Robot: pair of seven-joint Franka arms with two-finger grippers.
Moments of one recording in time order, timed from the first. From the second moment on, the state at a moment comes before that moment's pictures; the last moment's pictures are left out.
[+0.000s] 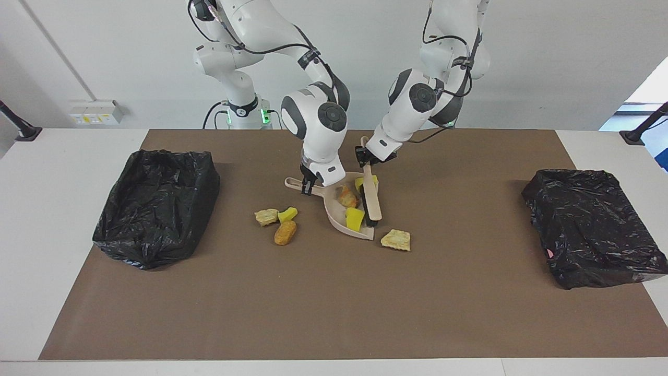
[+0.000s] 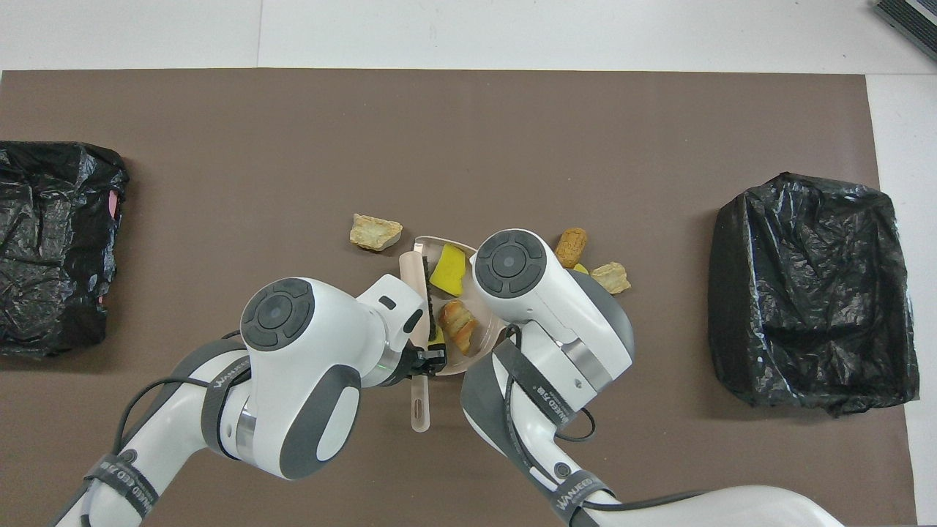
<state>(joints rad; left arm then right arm) -0.64 0.02 0.01 -2.17 -0.44 2.16 -0.45 0.45 0.29 0.13 -1.85 -0.18 1.91 -0.72</state>
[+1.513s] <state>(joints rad) -0.52 0.18 0.01 -1.98 -0.24 1.99 -0.17 0.47 0.28 0.14 -1.87 -0.18 1.84 -0.41</state>
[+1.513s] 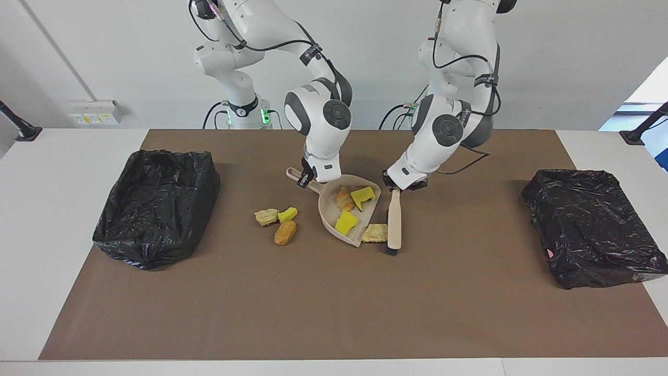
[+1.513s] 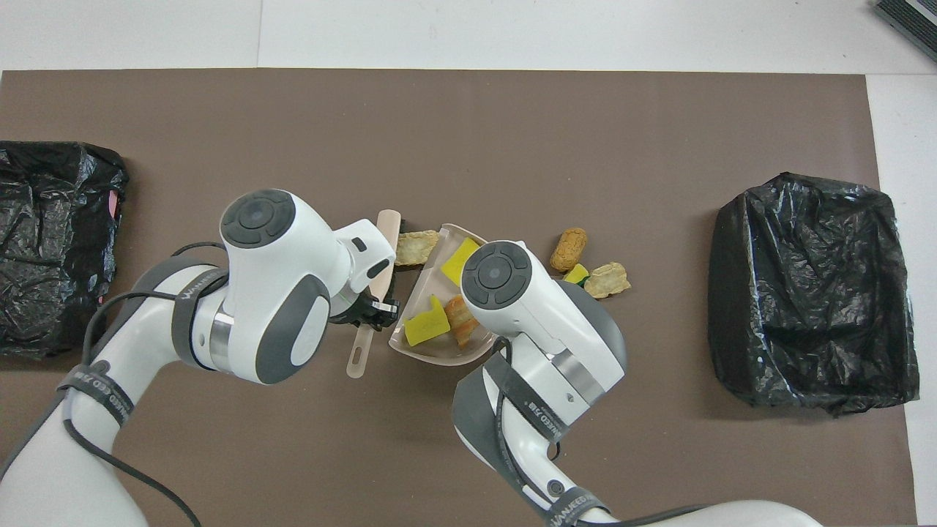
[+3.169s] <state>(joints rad) -0.37 0.13 0.03 -1.99 -0.15 1.93 -0.35 0.37 0.12 0.12 -1.86 -0.18 1.82 -0.30</state>
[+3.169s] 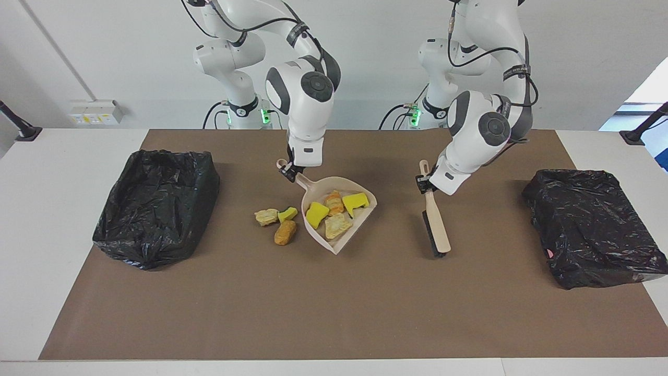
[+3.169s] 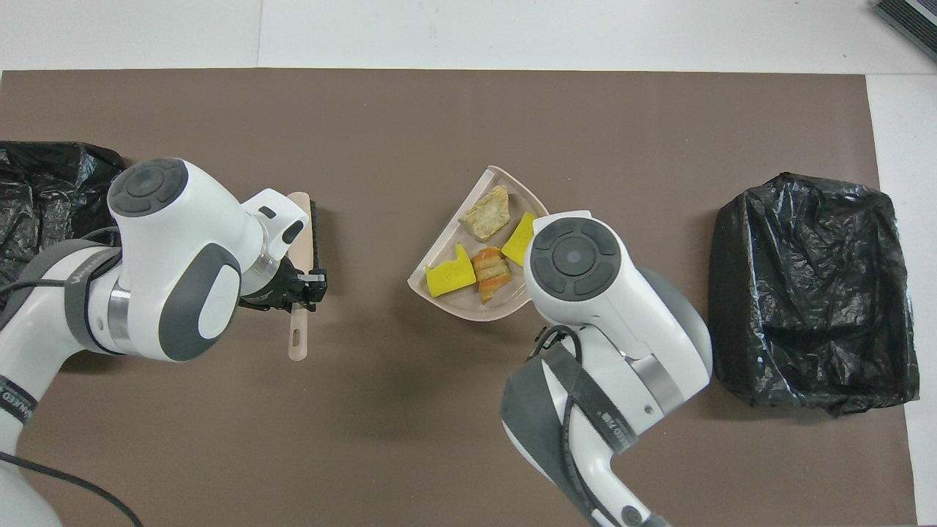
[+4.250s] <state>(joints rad) -0.85 -0.11 0.01 -2.44 -0.14 2.31 -0.83 -0.18 -0.06 0.03 -1.76 -0.17 1.61 -0.78</state>
